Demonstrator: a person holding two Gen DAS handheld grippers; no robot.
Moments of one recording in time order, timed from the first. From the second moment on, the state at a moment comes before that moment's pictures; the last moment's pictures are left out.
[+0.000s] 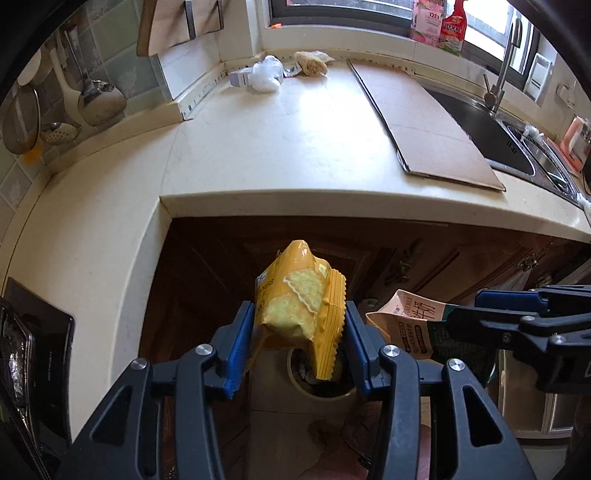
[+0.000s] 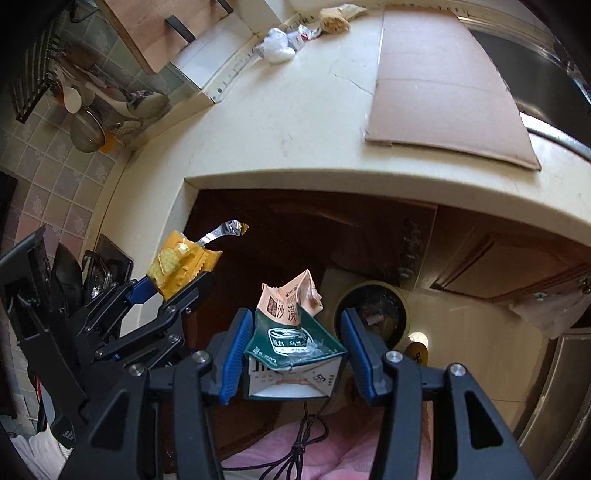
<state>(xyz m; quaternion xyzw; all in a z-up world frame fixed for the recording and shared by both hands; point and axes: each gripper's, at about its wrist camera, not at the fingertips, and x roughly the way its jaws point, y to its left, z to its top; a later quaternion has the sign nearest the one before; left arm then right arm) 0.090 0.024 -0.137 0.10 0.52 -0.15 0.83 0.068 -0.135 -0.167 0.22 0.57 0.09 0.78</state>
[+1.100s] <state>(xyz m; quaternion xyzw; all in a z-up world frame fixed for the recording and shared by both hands) 0.100 0.012 -0.415 0.08 0.68 -0.19 0.70 0.080 -0.172 -0.456 0.38 0.68 -0.01 0.63</state>
